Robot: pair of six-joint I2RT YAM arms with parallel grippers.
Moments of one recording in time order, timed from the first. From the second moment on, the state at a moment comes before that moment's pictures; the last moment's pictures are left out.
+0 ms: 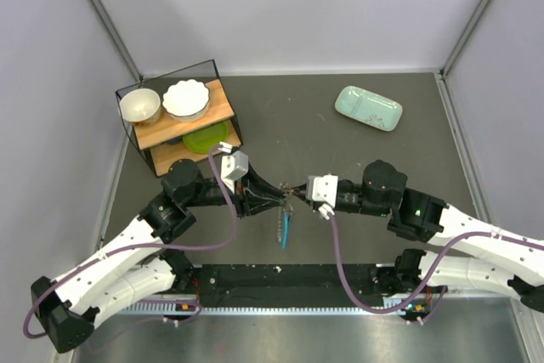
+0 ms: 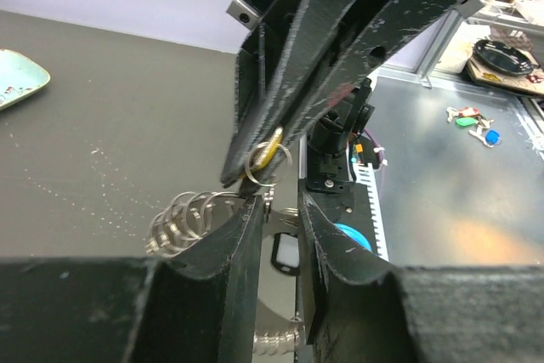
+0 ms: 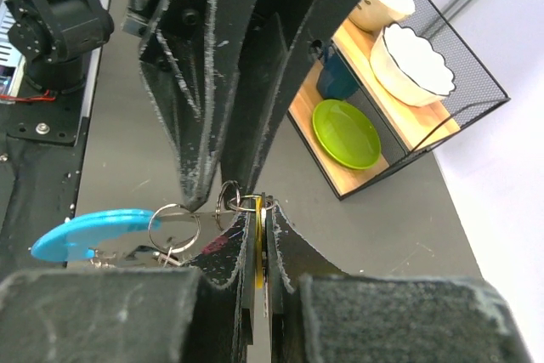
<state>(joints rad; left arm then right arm) -0.76 0.77 0.67 0.15 0.77 -0.21 1.12 0.86 0.85 -0.10 -0.25 -0.51</state>
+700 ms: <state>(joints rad) -0.77 0.75 0.67 0.15 0.75 -0.21 1.12 0.89 0.85 -0.07 -0.20 -0.48</state>
